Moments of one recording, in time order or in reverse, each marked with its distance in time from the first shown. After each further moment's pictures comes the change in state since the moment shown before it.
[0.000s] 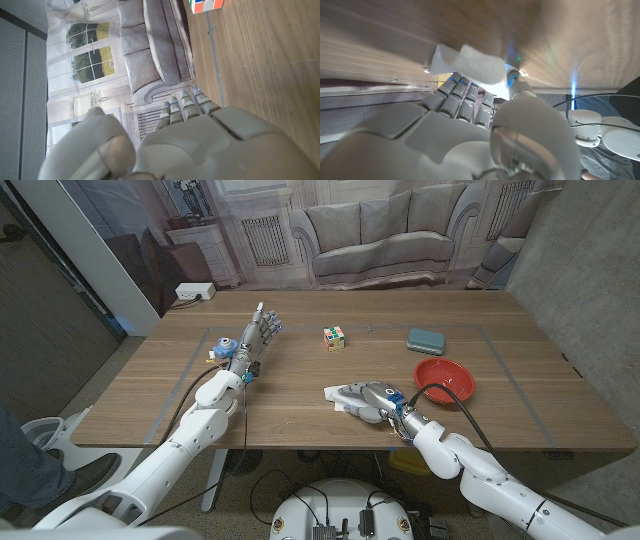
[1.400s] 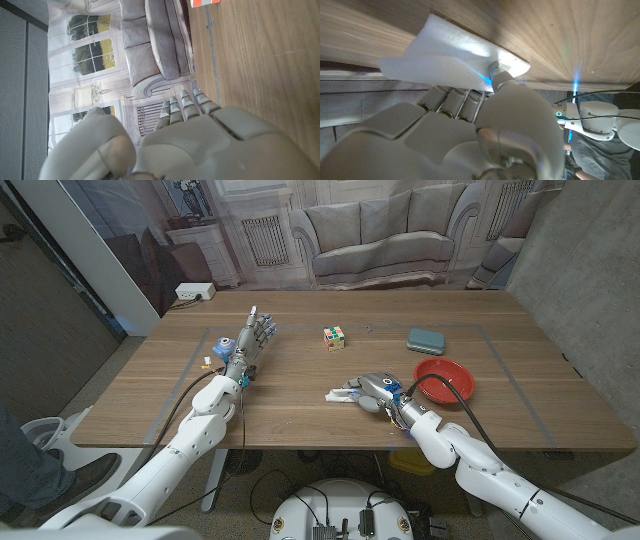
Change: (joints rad) left arm 0.028 -0.010 -0.022 0.016 -0.024 -0.037 -0.013; left_hand 0.000 0.008 -0.008 0.000 0.000 0.007 0.008 0.000 0.000 0.000 0.000 0.000 0.000 0.000 0.000 0.000 0.000 -0.003 0.003 0.000 0.000; right arm 0.040 0.013 -0.005 -0.007 -0.028 -0.004 0.000; right_hand 0.276 0.079 0.059 -0.004 -0.081 0.319 0.006 0.026 0.011 0.388 -0.074 0.037 0.000 0.464 -0.089 0.055 0.016 0.360 -0.007 0.177 0.042
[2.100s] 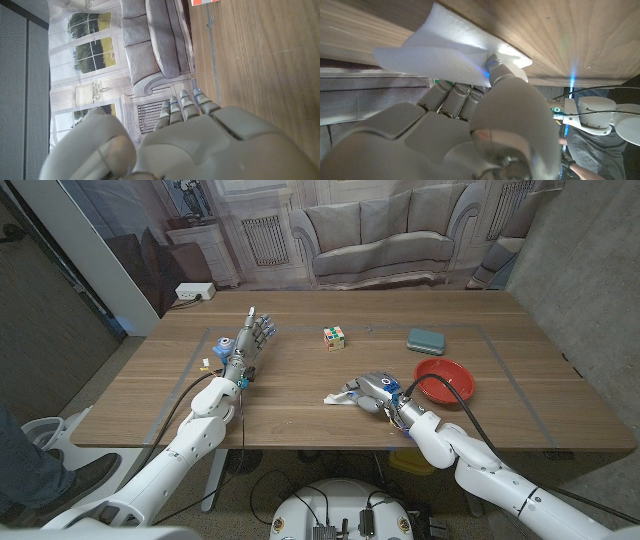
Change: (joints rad) left arm 0.010 0.001 -0.005 -0.007 -0.001 -0.007 0.008; left_hand 0.004 0.004 0.000 0.000 0.000 0.005 -0.005 0.000 0.000 0.004 0.004 0.000 0.000 0.005 -0.005 0.000 0.000 0.000 0.000 0.000 0.000; right arm 0.010 0.008 0.000 0.023 0.004 0.037 -0.046; right_hand 0.132 -0.022 -0.046 -0.001 -0.004 0.139 -0.009 0.010 0.013 0.114 -0.011 -0.001 0.008 0.111 -0.048 0.019 0.008 0.054 -0.003 0.107 0.031
